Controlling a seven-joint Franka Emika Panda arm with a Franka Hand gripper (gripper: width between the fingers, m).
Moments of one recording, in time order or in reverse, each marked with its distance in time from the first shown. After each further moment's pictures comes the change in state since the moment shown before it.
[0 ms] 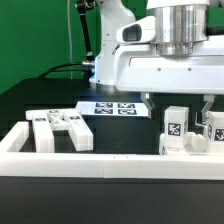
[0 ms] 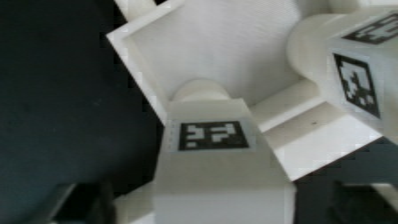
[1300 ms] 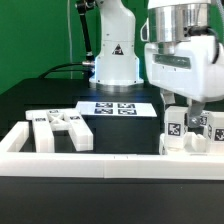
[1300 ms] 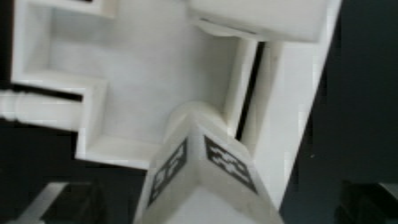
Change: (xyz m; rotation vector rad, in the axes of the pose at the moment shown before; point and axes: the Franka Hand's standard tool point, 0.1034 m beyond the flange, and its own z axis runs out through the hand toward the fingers) arm -0.002 -0.005 -0.001 0.020 -0.013 0.781
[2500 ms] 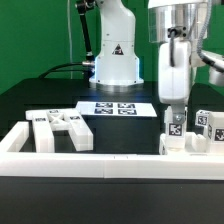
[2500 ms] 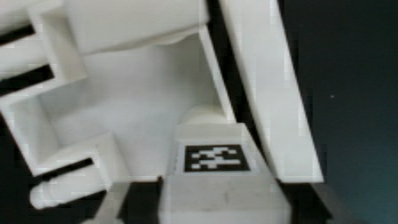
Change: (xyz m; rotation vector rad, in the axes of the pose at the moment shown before) arm 0.000 0.001 -0.001 -0.004 0.000 0.698
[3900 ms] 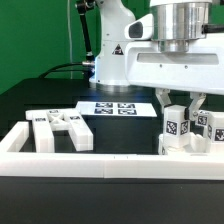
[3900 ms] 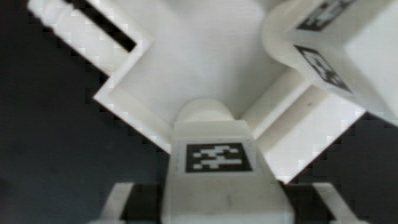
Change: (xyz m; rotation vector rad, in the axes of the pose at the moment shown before) arm 0.002 0.005 -0.002 -0.011 0.024 -1.021
